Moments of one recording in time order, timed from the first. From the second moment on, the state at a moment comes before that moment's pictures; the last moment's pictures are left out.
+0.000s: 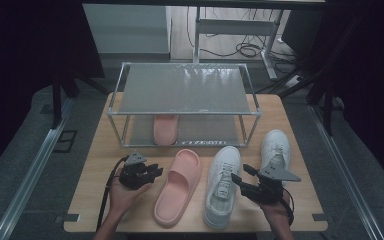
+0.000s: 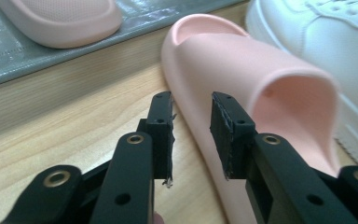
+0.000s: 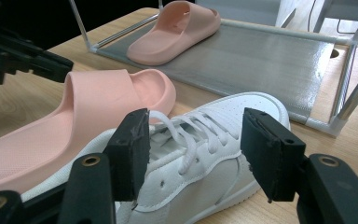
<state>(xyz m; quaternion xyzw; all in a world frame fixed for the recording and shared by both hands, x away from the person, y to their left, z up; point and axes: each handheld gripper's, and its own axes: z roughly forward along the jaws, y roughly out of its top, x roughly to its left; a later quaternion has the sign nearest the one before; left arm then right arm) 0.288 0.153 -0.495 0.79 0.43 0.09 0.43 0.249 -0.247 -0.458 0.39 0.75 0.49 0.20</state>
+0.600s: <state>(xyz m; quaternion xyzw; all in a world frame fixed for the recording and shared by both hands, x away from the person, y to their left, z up) 0.264 0.168 -0.489 0.78 0.43 0.09 0.44 0.248 -0.254 -0.454 0.40 0.74 0.50 0.21</state>
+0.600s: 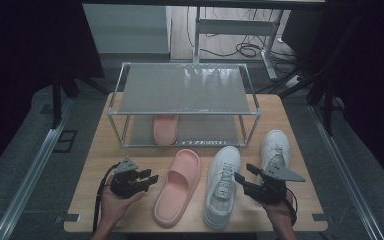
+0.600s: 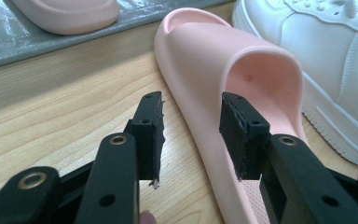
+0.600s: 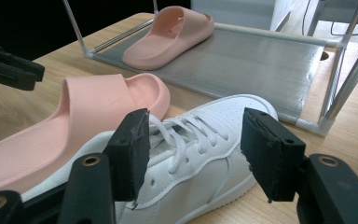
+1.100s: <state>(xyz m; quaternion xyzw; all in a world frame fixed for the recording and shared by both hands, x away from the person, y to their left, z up) 0.254 0.156 -0.479 0.79 0.40 0.09 0.45 0.247 -0.255 -0.454 0.40 0.74 0.50 0.21</state>
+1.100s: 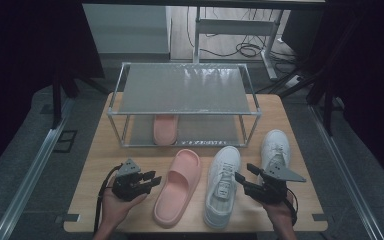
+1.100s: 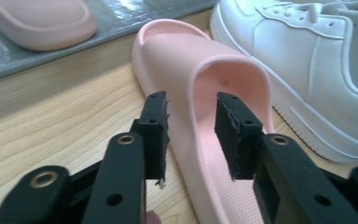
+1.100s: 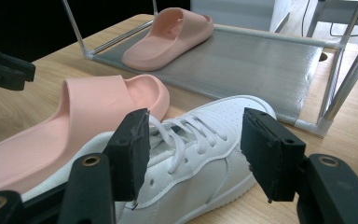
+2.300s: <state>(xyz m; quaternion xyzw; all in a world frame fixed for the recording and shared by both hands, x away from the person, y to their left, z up) 0.272 0.119 -0.509 0.82 0.39 0.10 0.41 0.246 -0.249 -0.454 0.39 0.75 0.49 0.21</state>
